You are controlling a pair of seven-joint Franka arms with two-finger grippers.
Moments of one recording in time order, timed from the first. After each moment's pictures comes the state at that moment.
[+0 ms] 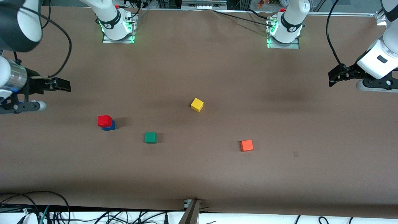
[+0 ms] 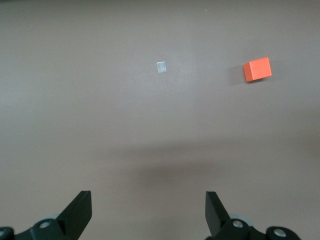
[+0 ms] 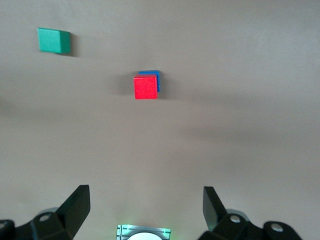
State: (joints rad) left arm -0.01 0.01 -0.05 -1.64 0.05 1.66 0.00; right arm 0.37 0.31 -0.39 -1.25 0.07 1.35 -0.12
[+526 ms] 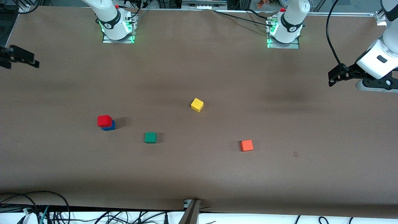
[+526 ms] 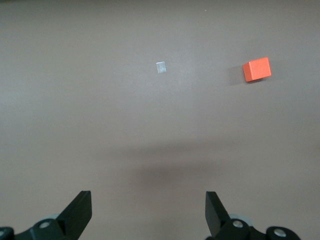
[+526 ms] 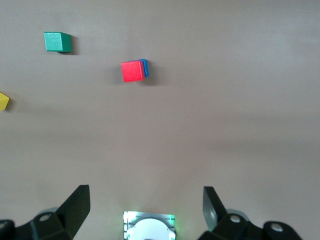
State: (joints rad) left arm -0.01 0.01 -0.05 -1.64 0.05 1.66 0.00; right arm 0.13 0.05 -0.24 -1.40 0.04 1.32 -0.12
